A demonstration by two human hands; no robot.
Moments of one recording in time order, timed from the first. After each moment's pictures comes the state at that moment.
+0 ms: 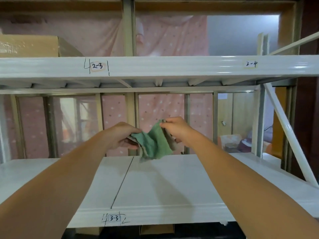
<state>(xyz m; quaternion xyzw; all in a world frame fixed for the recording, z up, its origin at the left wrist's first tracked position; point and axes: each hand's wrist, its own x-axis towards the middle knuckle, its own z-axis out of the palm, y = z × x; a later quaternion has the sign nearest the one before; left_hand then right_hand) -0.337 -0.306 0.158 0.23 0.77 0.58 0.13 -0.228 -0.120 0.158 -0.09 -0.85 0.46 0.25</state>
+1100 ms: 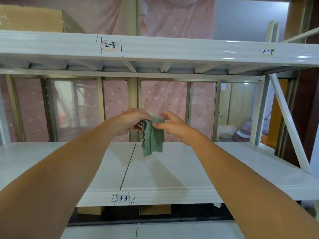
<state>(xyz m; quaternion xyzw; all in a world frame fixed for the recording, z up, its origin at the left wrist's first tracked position) -0.345 -0.310 0.150 0.36 0.76 0.54 0.11 -0.248 -0.147 0.123 -0.05 -0.85 0.47 0.22</state>
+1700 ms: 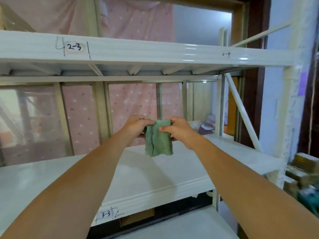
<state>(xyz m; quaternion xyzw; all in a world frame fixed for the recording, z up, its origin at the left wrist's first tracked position) -0.320 -0.228 0.128 0.39 0.67 0.62 0.13 -0.190 -0.105 0.108 -0.15 -0.76 0.54 0.33</state>
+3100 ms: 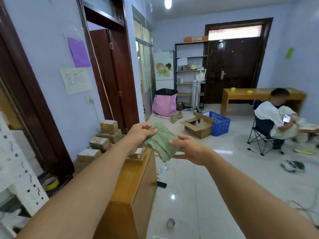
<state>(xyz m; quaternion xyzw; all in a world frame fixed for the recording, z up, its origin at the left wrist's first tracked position) 0.336 0.250 -0.041 0.63 0.43 0.36 0.54 0.539 0.174 -0.085 -0.50 -0.46 0.56 0.47</state>
